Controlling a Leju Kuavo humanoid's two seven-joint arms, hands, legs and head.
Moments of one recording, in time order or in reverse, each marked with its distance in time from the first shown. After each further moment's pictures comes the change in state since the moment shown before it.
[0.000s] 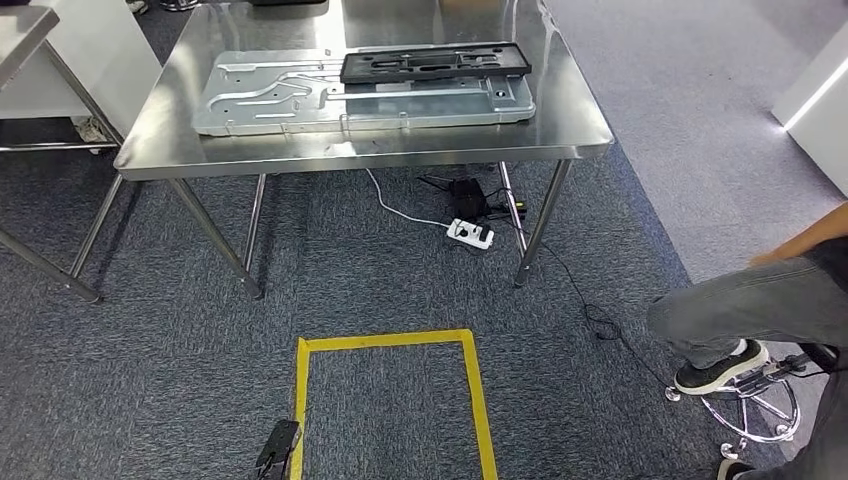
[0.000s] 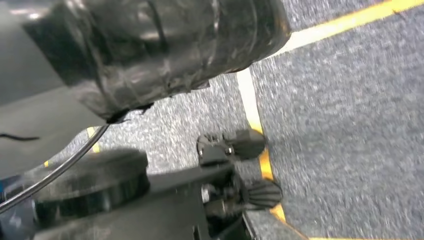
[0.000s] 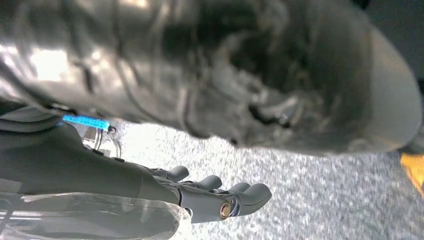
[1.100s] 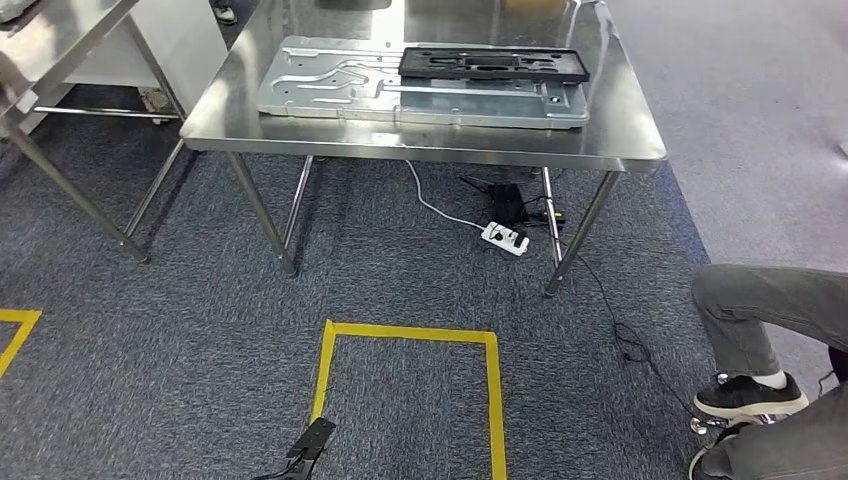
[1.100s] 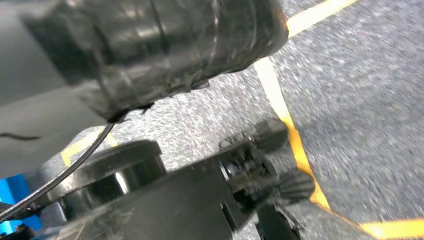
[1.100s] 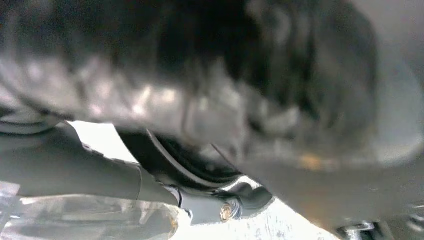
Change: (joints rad) left arm -0.042 -0.031 -0.114 0.000 -0.195 -0.107 0.175; right arm -0.017 0.066 0.372 -0.010 0.391 0.001 -0.114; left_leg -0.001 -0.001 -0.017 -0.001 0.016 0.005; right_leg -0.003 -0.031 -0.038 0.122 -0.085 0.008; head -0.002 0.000
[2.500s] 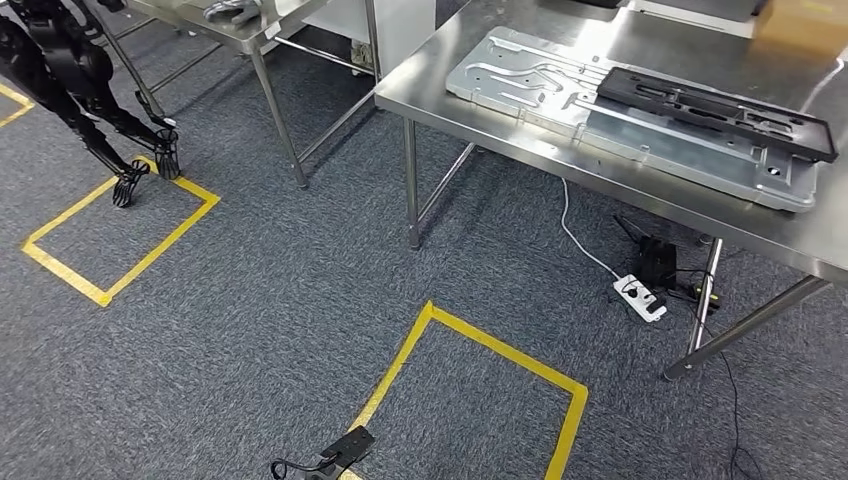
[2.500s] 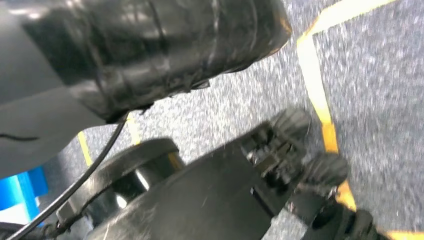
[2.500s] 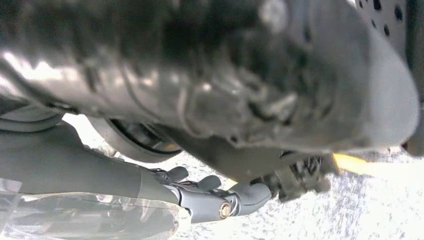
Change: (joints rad) left arm -0.052 -0.019 -0.187 0.001 -0.136 -0.115 0.100; right arm -0.091 0.123 0.178 -0.023 -0.185 0.023 0.143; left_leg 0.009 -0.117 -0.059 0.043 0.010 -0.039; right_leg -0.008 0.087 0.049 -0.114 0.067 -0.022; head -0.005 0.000
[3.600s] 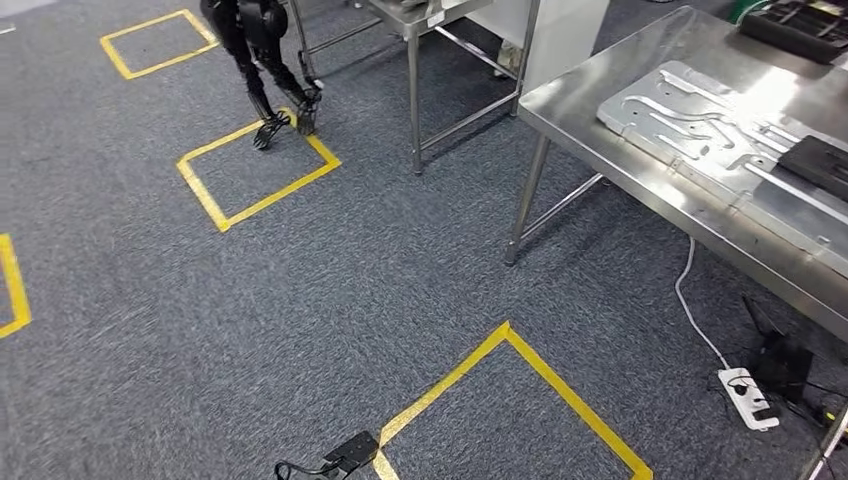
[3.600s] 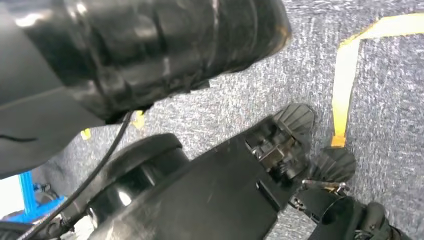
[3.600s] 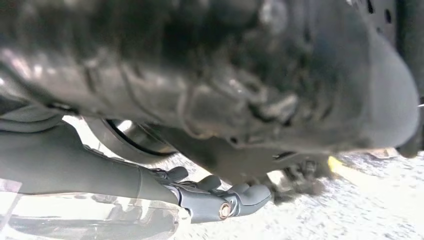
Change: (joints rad) left arm 0.002 0.001 -0.014 0.001 -0.015 0.003 0.002; right arm -0.003 -0.006 0.072 -0.005 -0.082 -0.001 0.003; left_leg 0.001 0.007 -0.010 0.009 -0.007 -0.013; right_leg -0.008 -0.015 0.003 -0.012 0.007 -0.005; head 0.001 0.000
